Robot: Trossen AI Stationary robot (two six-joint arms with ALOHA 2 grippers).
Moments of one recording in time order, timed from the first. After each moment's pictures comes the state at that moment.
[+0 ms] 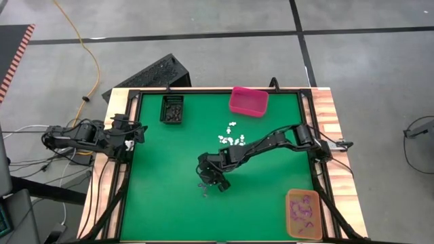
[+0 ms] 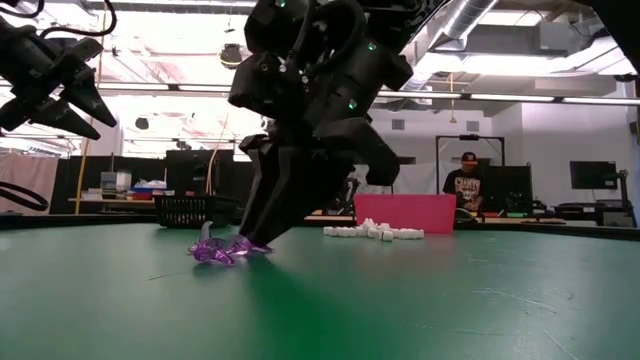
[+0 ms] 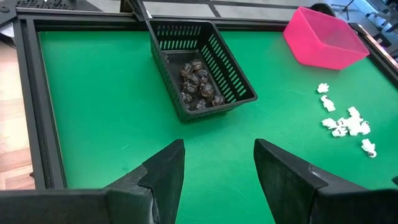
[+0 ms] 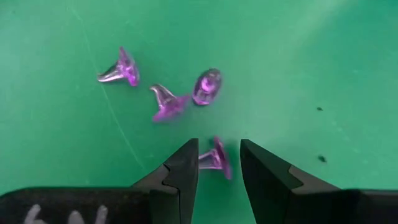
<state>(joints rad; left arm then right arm) -0.14 0.19 0.50 -1.07 -0.76 -1.10 0.15 2.13 1.52 -0.31 -0.16 -0.46</state>
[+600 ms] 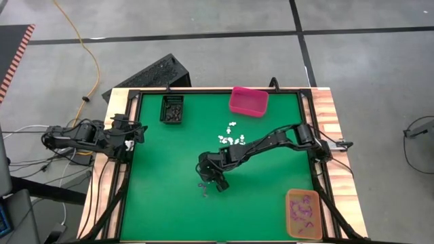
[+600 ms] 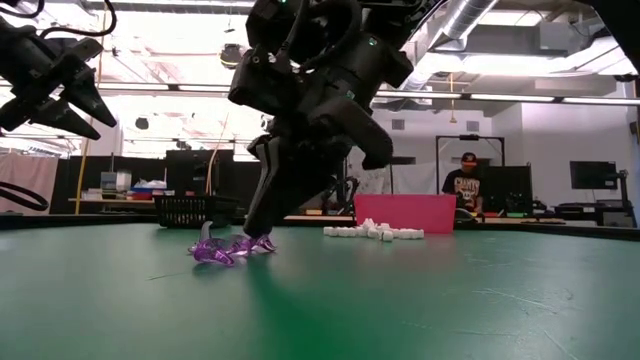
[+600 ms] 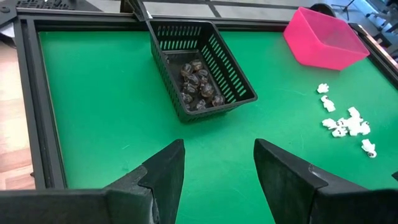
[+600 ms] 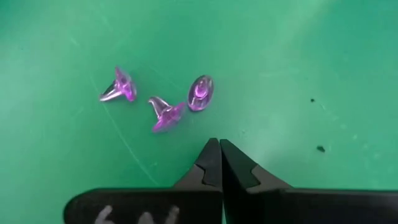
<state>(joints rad) -0.14 0.19 0.50 -1.07 -0.76 -1.10 0.15 2.13 1.52 -0.34 -0.16 -0.34</state>
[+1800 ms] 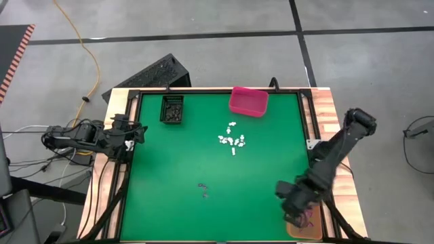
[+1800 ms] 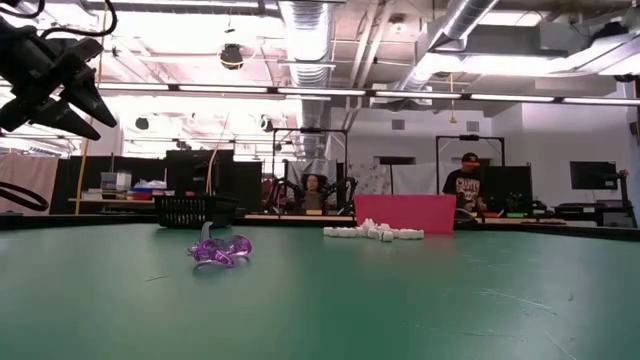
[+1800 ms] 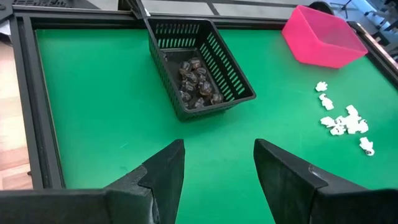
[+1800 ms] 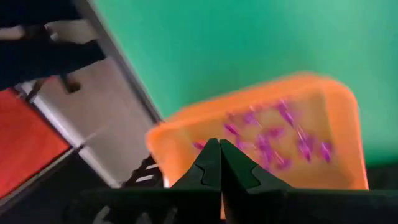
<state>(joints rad) -0.14 0.19 0.50 -1.06 -0.75 -1.10 0.82 1.41 1.19 -1.04 -0.17 1.32</state>
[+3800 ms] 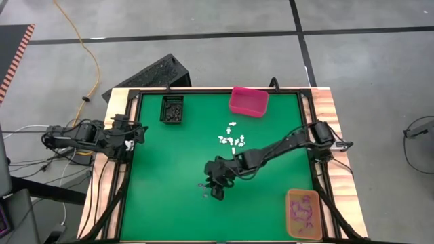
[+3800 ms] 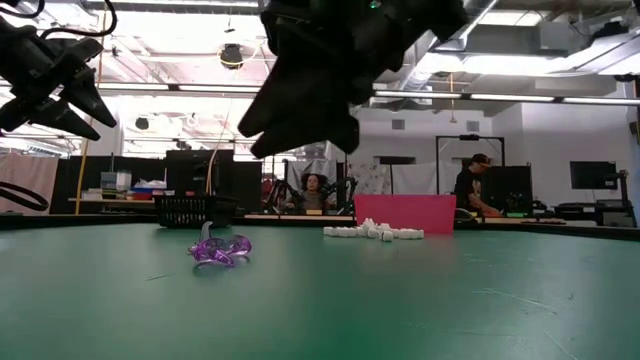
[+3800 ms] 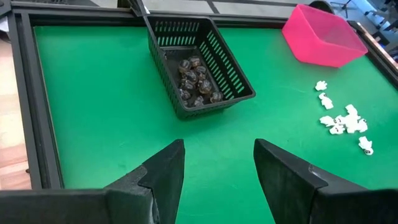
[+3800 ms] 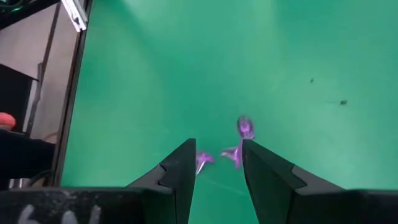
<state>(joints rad) -0.14 0.19 0.50 -1.07 -0.74 -1.10 0.25 1.92 1.34 -0.10 -0.03 0.48</state>
